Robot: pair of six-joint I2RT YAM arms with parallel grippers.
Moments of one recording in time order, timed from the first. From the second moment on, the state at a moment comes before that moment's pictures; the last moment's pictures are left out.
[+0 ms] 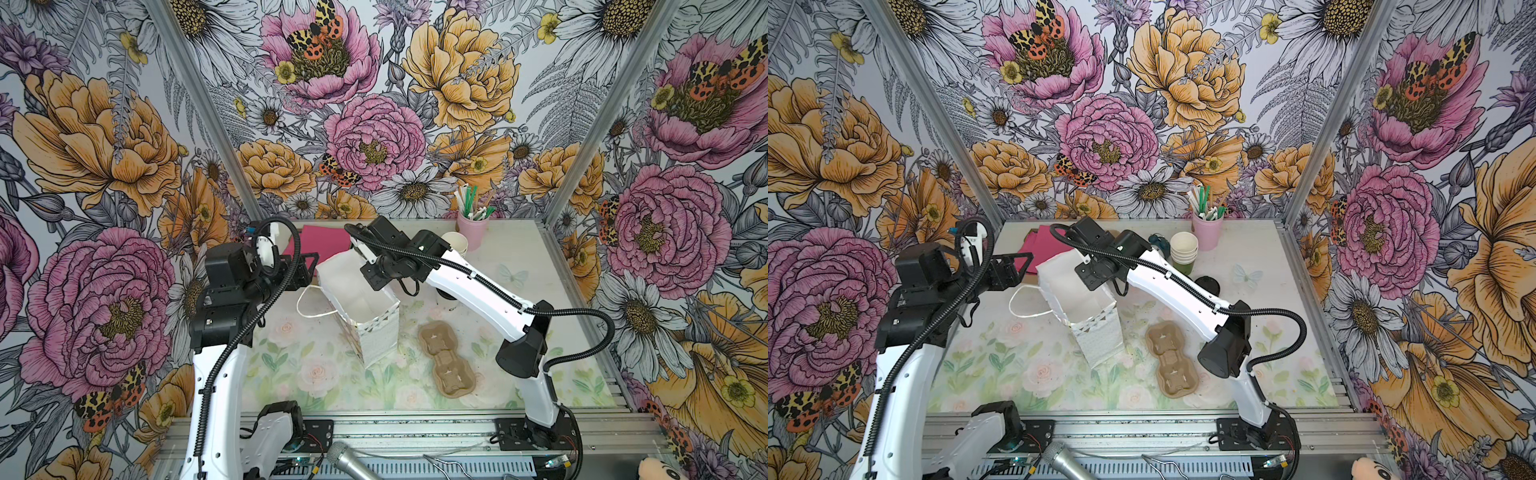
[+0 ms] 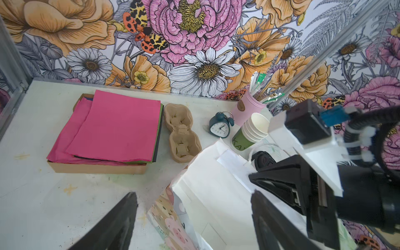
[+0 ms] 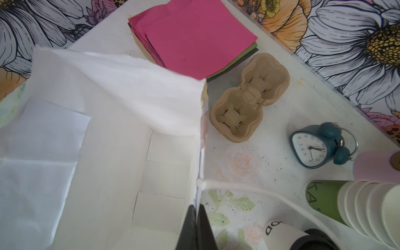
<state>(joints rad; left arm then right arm) 0.09 0.96 1.21 -0.69 0.51 -0.15 0.94 2.09 2.34 -1.19 0.13 0.10</state>
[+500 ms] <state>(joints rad) 0.04 1.34 1.46 -0.85 0.51 0.09 0.87 2.10 2.35 -1.19 0.00 -0.04</state>
